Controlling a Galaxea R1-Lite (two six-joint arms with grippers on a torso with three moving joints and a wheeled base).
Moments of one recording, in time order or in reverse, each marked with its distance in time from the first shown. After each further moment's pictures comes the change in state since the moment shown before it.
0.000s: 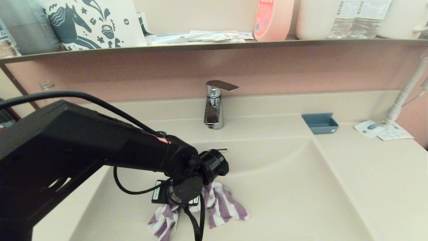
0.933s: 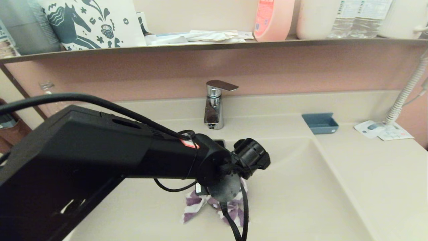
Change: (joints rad) left arm -0.204 0.034 -0.189 -0.139 -0.026 -0.111; right arm 0.000 0.000 0.000 0.000 0.000 0.000
